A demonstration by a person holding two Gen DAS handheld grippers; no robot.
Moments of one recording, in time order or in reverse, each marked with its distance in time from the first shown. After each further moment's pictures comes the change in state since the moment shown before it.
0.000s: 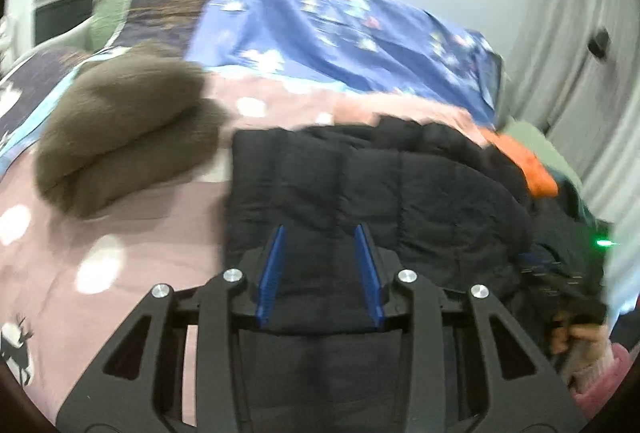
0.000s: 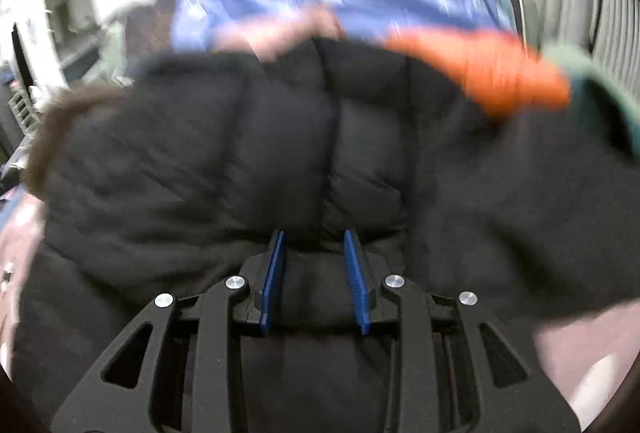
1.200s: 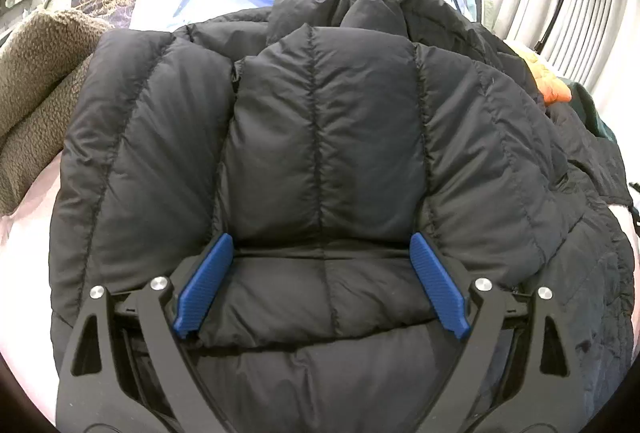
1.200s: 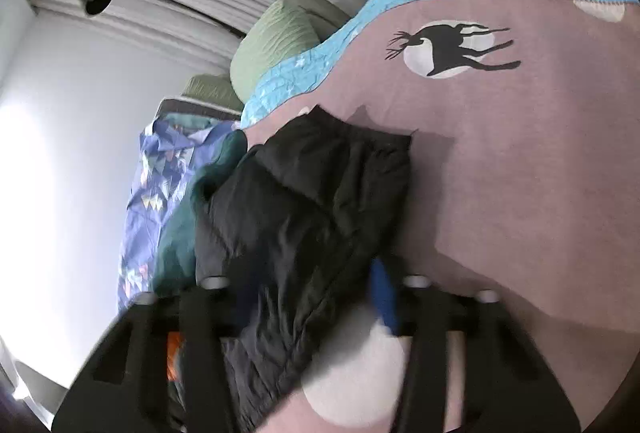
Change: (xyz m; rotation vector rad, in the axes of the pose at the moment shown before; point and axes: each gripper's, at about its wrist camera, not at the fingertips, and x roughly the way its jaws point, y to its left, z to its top) left arm 0.100 -0.060 -0.050 0.142 0.160 -0.004; right arm -0.172 -0.442 -0.114 1.263 -0.457 -0.018
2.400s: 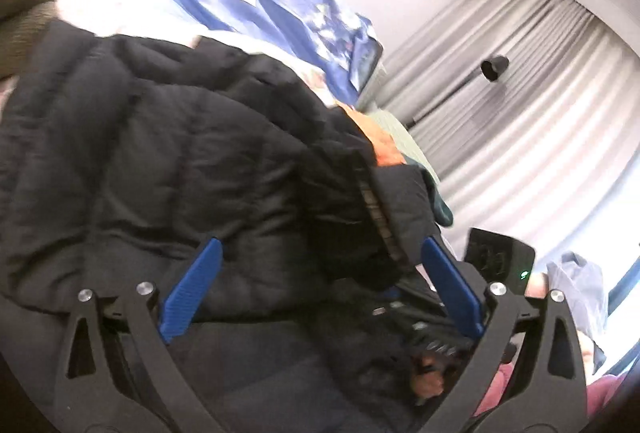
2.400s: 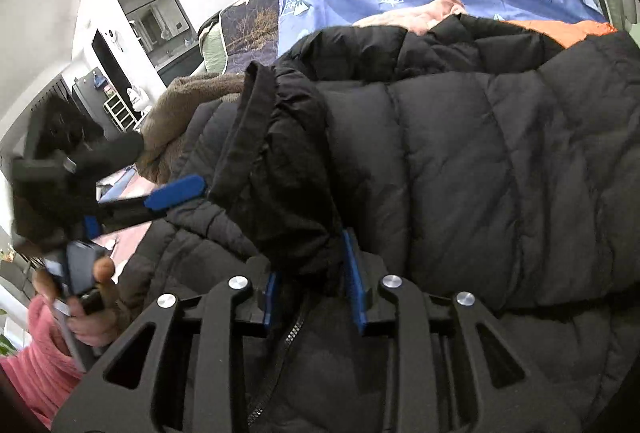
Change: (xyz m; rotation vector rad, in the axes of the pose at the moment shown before) left arm -0.061 0.019 0.011 -0.247 -0.073 -0.620; right arm -0.007 0.231 -0.466 -1.225 0.715 0.416
